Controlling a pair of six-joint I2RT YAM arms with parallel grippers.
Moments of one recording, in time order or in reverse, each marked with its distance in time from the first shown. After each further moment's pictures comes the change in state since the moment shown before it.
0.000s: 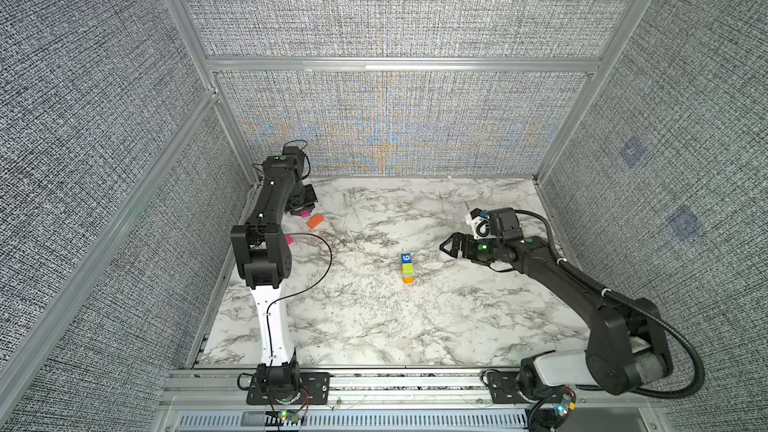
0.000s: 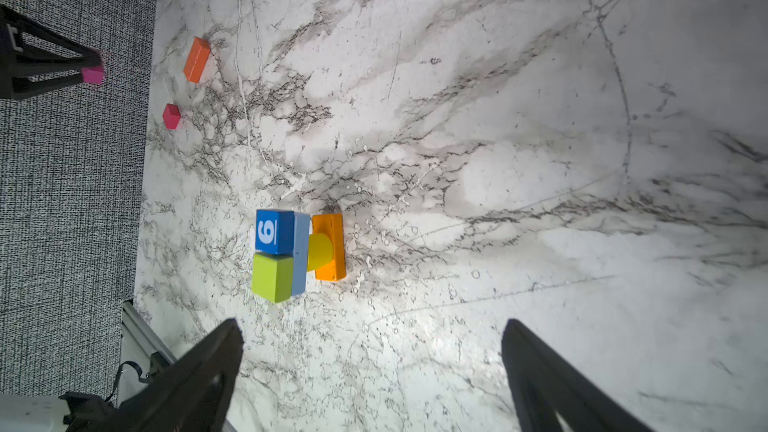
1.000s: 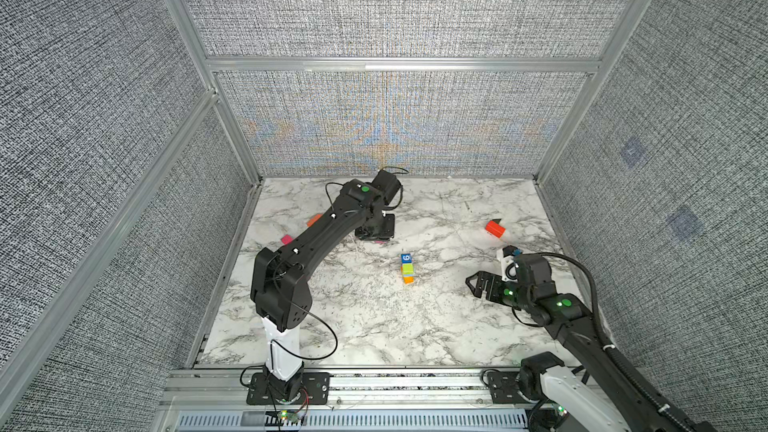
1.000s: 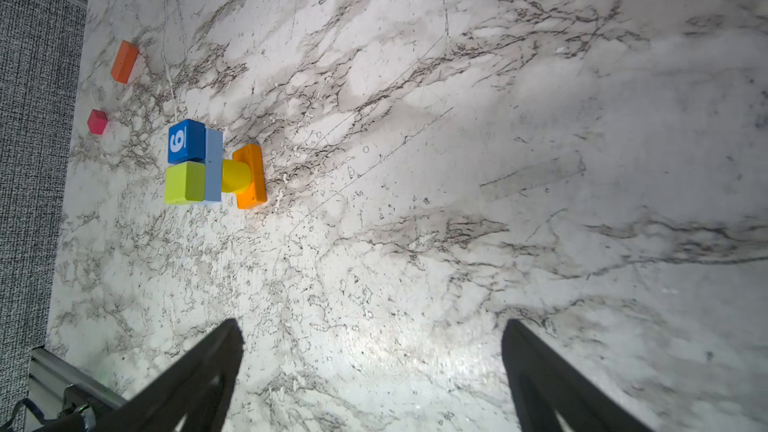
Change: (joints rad) left arm -0.623 -0.274 -0.300 0.084 -0.032 -0.157; right arm -0.002 -0.566 -0.375 -0.125 0.226 0.072
